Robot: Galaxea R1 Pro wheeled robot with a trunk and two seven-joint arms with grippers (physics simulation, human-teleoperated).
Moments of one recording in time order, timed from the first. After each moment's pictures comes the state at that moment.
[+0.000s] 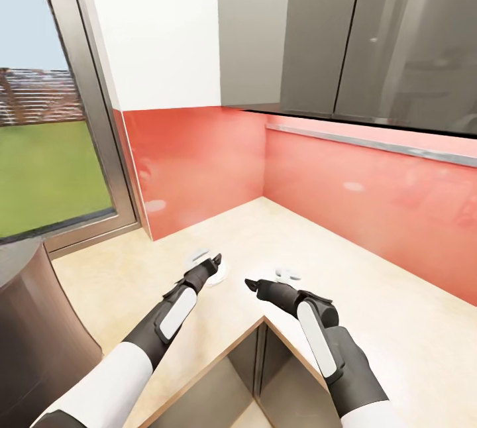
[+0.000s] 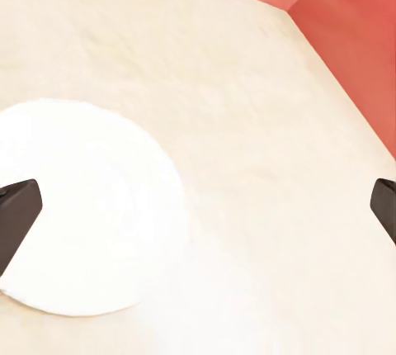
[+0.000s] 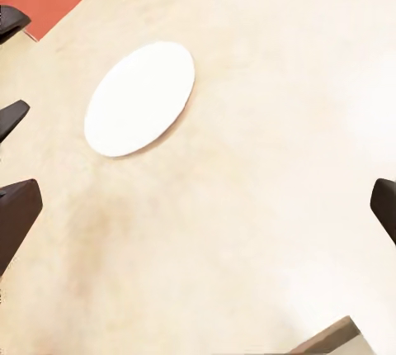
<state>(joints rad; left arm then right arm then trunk) -0.72 -0.10 -0.34 -0.74 0.82 0.04 0.18 -0.47 0.13 0.13 -1.26 -0.43 0.68 0.02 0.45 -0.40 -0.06</state>
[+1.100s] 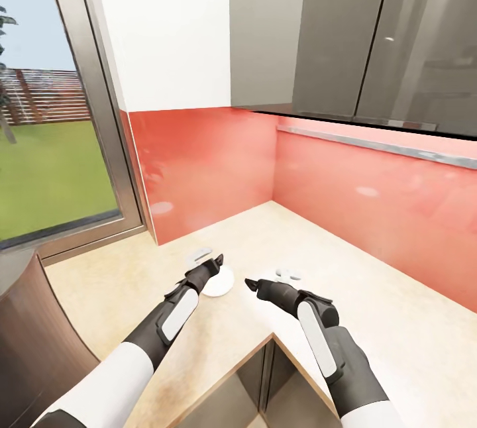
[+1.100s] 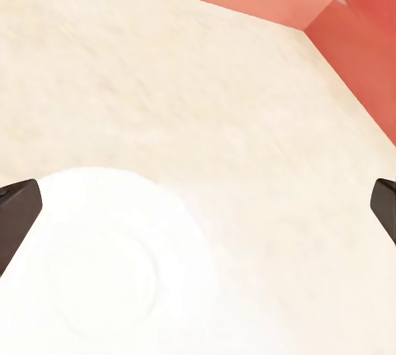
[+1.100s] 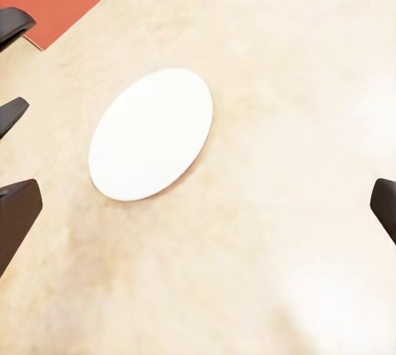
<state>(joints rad) -0.72 -0.10 -0.35 -0.74 0.78 0.04 0.18 -0.47 0.13 0.13 -1.26 -0.43 0.68 0.02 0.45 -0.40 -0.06</state>
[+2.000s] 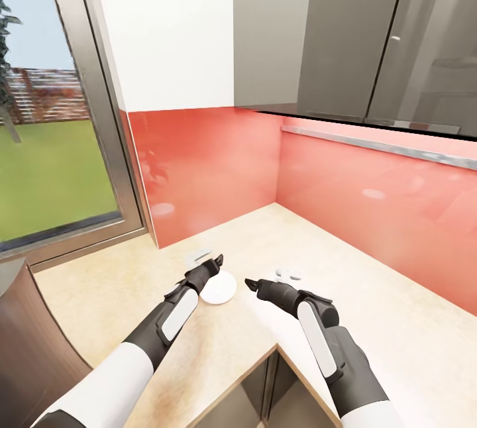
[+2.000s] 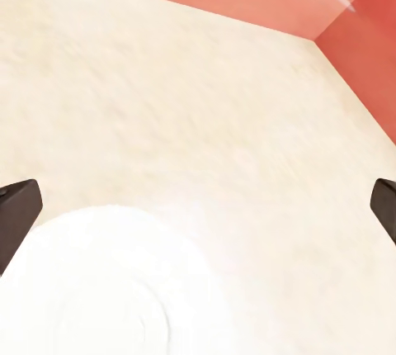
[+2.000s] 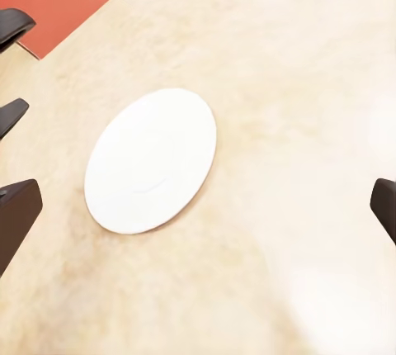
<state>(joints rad) -0.72 -0.10 -0.35 -0.74 0.78 0.04 0.18 -0.47 0.13 0.13 -1.26 -0.43 0.68 0.02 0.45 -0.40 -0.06</state>
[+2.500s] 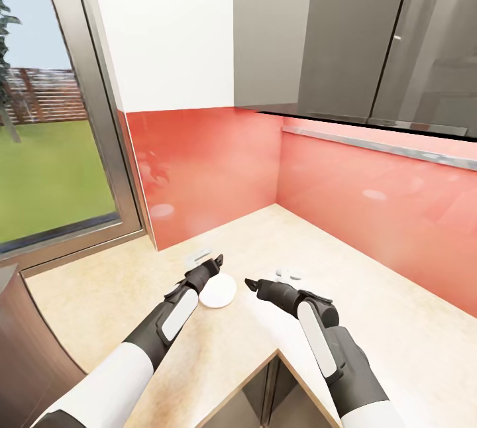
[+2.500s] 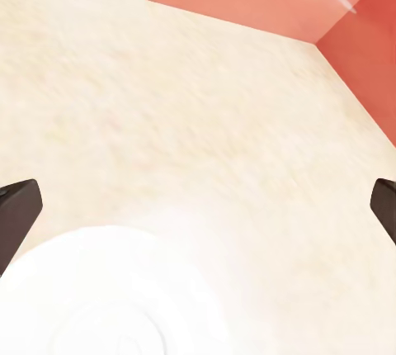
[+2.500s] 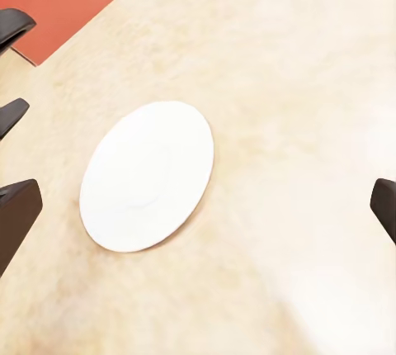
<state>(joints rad) -0.72 -0.10 -0.35 -0.74 0.78 0.04 0.18 -0.47 0.13 0.13 -1.26 -0.43 0.68 0.02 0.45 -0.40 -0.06</state>
